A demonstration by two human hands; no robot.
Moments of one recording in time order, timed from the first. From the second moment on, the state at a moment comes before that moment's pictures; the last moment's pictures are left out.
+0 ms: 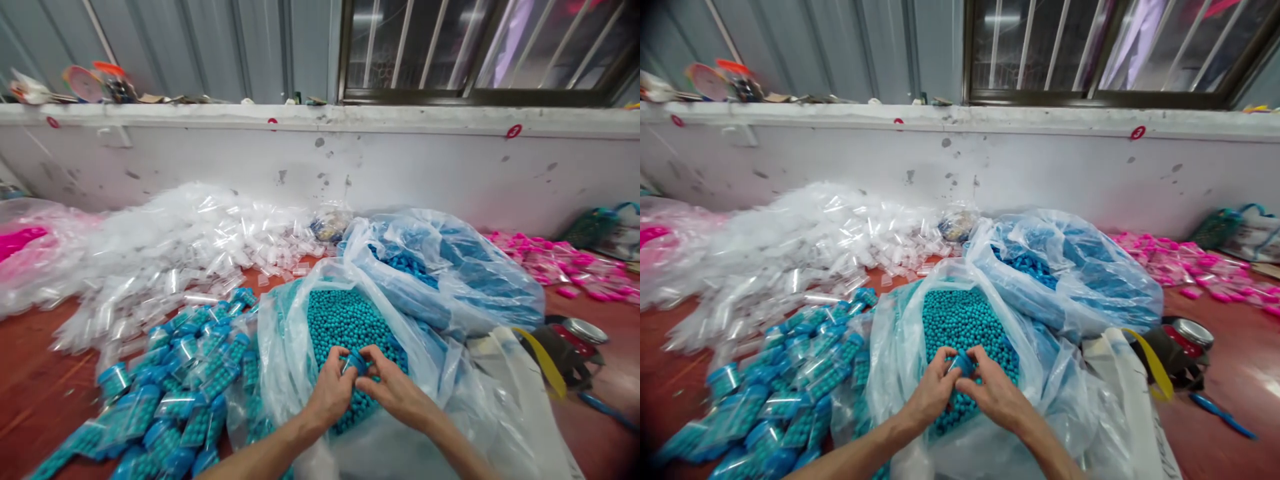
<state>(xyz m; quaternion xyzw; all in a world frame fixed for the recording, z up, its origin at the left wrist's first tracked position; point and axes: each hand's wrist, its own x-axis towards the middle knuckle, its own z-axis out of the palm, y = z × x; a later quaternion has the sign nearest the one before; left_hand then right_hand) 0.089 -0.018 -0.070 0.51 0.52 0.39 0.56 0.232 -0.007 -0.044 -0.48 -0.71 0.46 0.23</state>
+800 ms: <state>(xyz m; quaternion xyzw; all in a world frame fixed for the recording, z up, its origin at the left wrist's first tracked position) 0.073 -0.023 -0.068 0.49 0.49 0.49 0.53 0.178 -0.036 -0.082 -0.48 -0.78 0.20 0.35</state>
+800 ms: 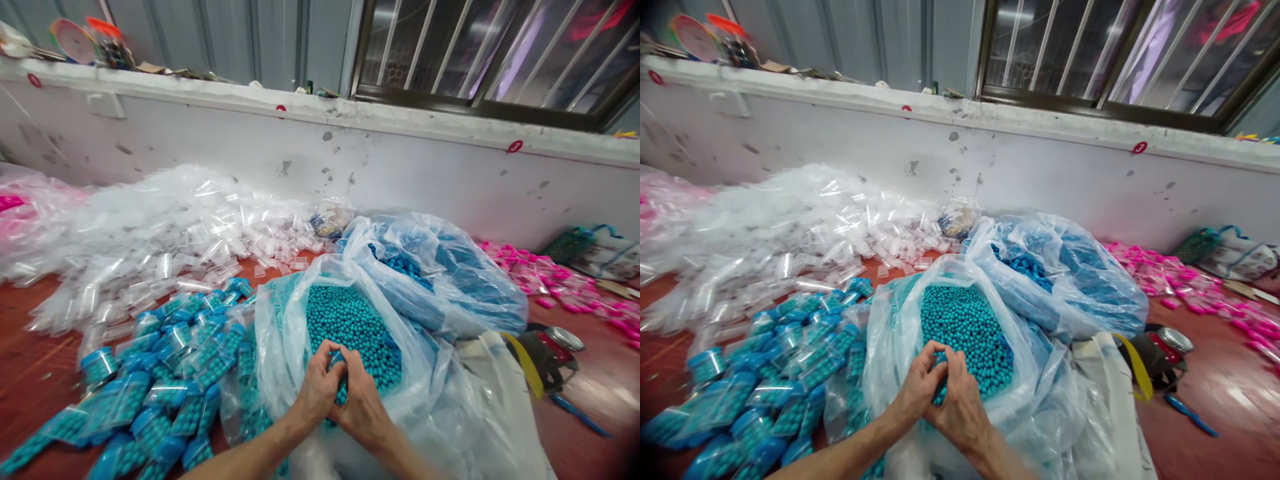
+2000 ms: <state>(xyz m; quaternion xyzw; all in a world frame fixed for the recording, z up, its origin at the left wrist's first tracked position) -0.227 -0.144 -0.057 0.40 0.86 0.32 0.03 -0.026 0.015 -0.017 -0.19 -0.97 0.14 0.06</state>
